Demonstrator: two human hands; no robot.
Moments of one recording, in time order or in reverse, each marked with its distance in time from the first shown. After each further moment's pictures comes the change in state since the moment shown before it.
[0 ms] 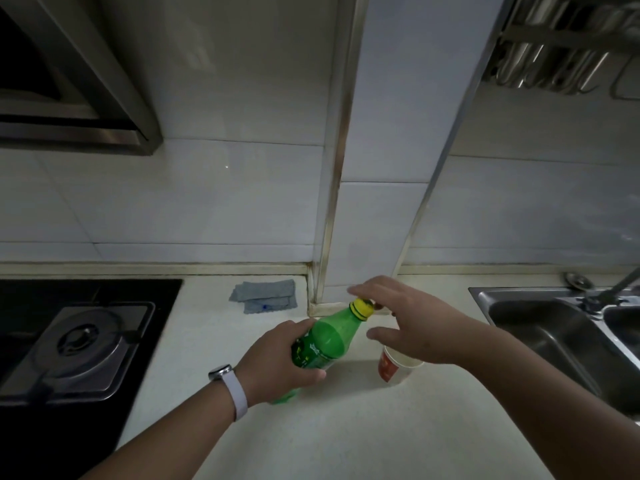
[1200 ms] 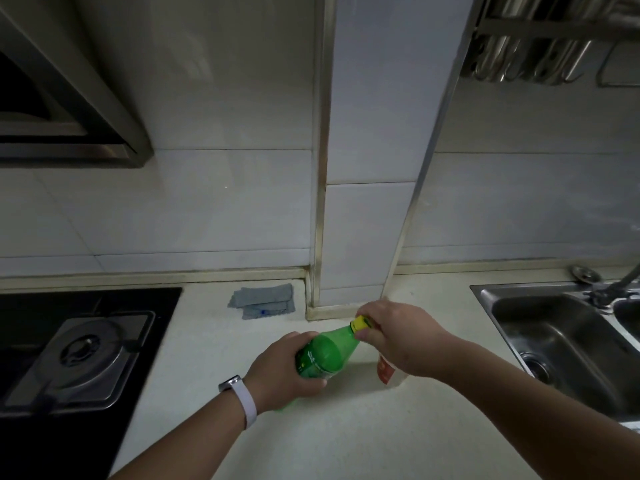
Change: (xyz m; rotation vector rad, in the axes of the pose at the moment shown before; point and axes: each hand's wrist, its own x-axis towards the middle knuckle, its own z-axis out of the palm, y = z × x) left_hand 0.010 0.005 0.027 -0.020 -0.034 -0.061; right_hand 0.001 0.016 0.027 0.014 0.008 0.147
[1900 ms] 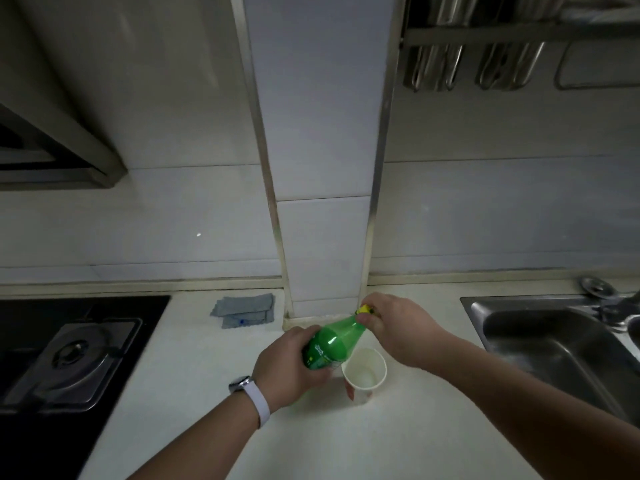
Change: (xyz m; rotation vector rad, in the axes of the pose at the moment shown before) left_hand 0.051 0.092 0.053 0.172 0.188 -0.085; right_hand 0.005 0.109 -0.031 0.157 0.081 0.026
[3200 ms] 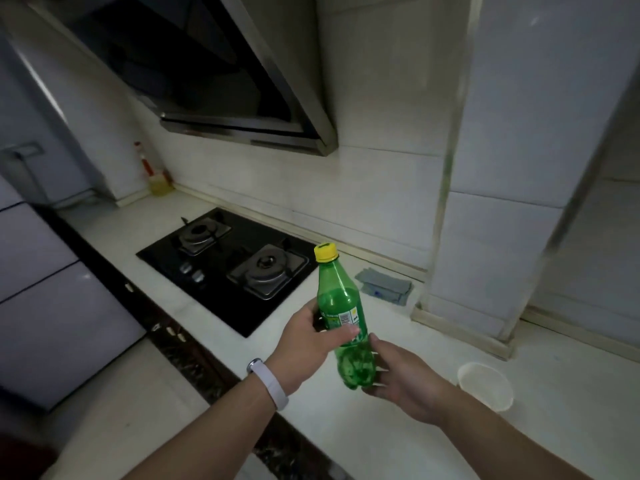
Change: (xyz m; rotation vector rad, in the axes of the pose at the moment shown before) left_hand -0.145 0.027 -0.062 -0.783 0.602 -0.378; right_hand -0.029 -0.073 0.125 1.249 -0.855 0.121
